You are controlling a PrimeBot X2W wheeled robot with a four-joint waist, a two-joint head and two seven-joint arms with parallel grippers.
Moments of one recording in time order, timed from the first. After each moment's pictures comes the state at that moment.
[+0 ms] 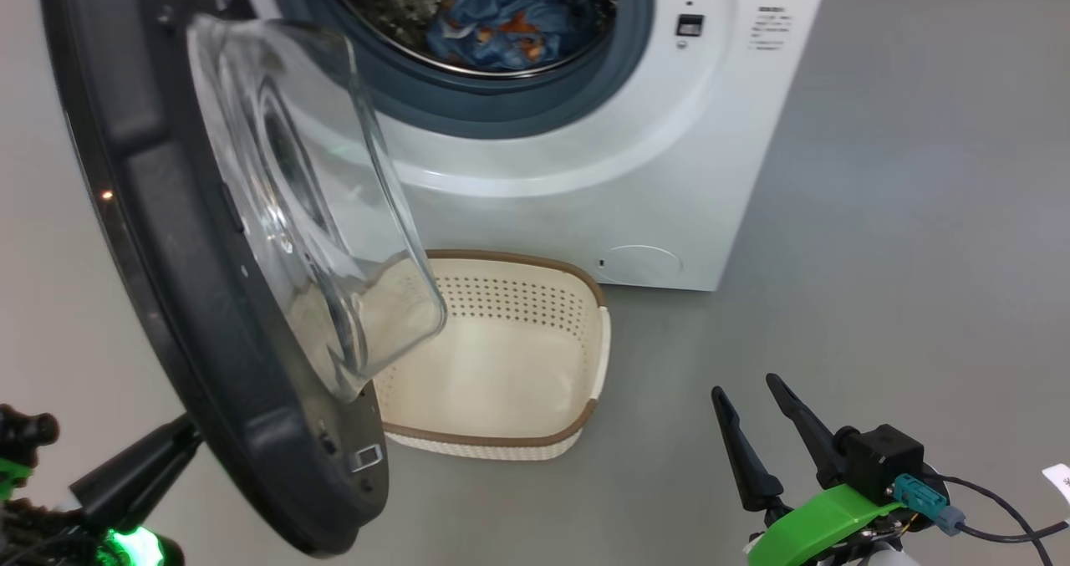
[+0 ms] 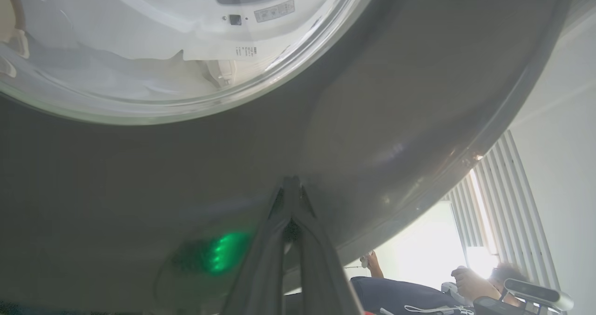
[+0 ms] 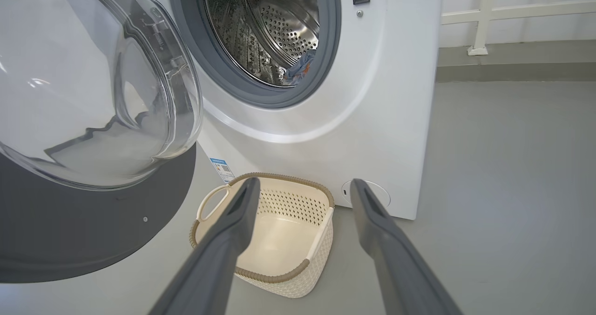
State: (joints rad) left arm -0.16 0.14 0.40 0.12 -1.89 -0.03 1.26; right arm -0.12 -0.05 0.13 0.31 0.23 0.13 -0.26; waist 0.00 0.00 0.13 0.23
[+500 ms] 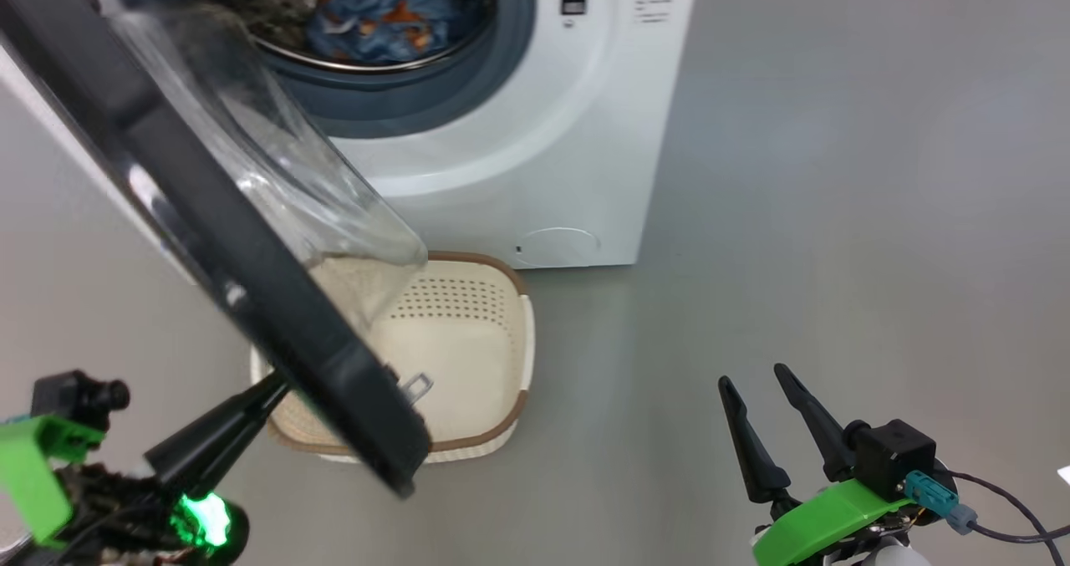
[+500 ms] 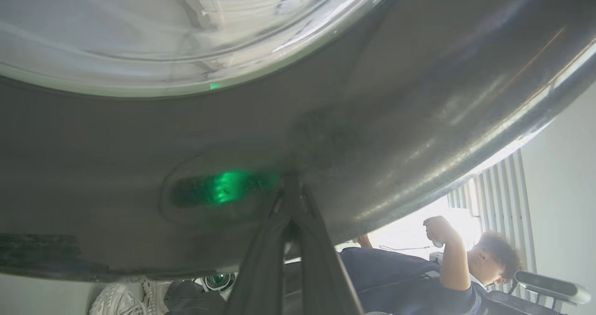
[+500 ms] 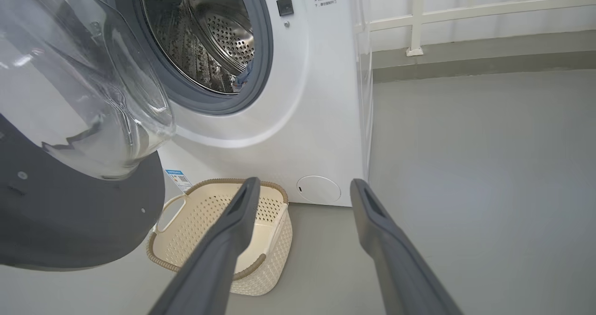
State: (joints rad) left arm -0.20 0.07 0.32 0.10 -1.87 -0.07 1.21; right arm -0.12 -0.05 0.12 0.28 0.23 0.13 -0.26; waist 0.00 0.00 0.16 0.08
